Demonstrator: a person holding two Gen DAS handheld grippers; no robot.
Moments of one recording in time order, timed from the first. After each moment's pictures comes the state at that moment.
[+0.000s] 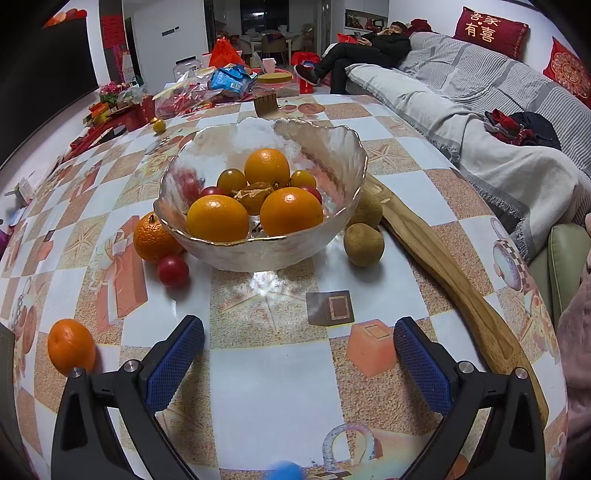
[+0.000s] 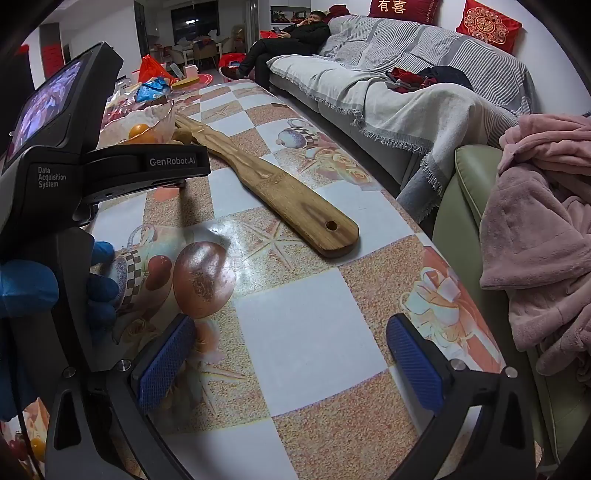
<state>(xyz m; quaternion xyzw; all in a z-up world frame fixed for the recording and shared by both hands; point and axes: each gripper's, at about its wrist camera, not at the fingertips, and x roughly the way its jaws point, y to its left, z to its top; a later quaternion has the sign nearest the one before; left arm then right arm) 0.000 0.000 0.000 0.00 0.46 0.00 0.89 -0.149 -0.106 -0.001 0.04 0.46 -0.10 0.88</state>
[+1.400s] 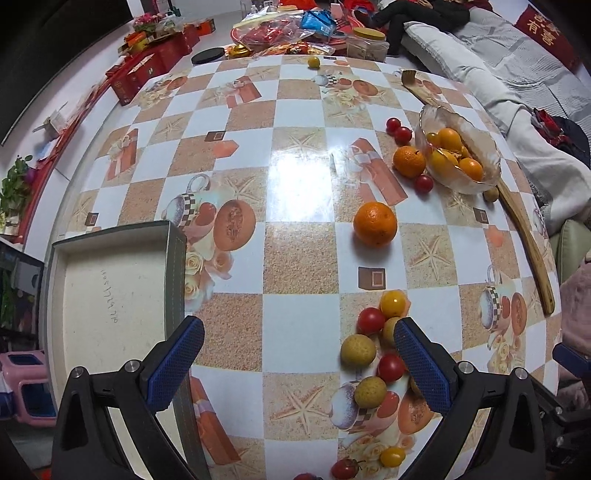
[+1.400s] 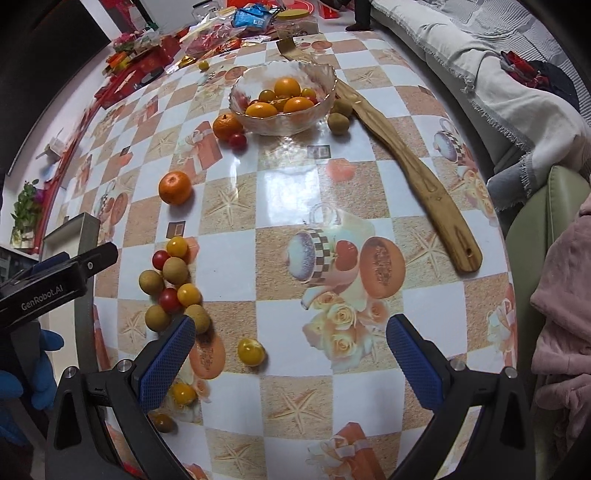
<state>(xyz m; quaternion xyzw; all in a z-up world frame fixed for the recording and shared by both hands) -0.089 0.198 0.070 -0.04 0.59 0.05 0.80 -0.113 -0.020 0.068 0.03 0.61 0.08 0.79</state>
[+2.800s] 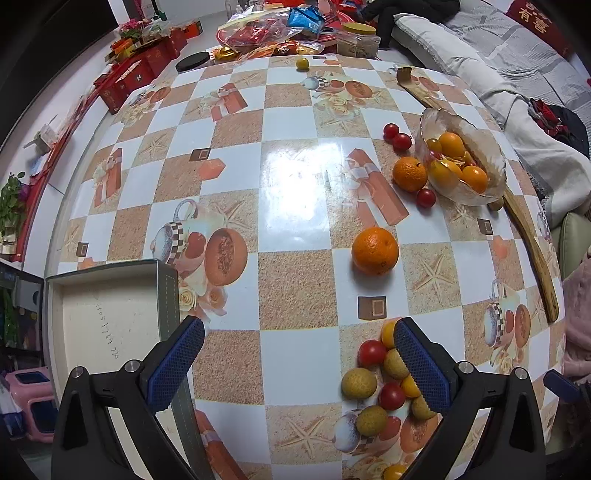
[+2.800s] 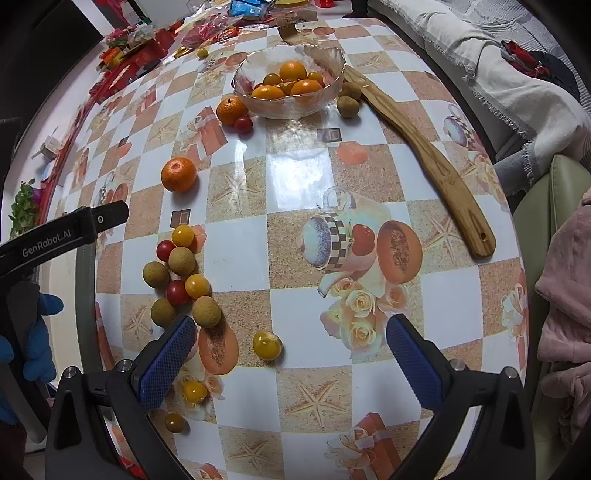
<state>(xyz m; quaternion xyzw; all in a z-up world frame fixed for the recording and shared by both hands) -0.059 0.194 0.065 -0.02 0.60 0.04 0.80 -0.115 -0.011 0.060 0.03 0.63 0.08 0.77</state>
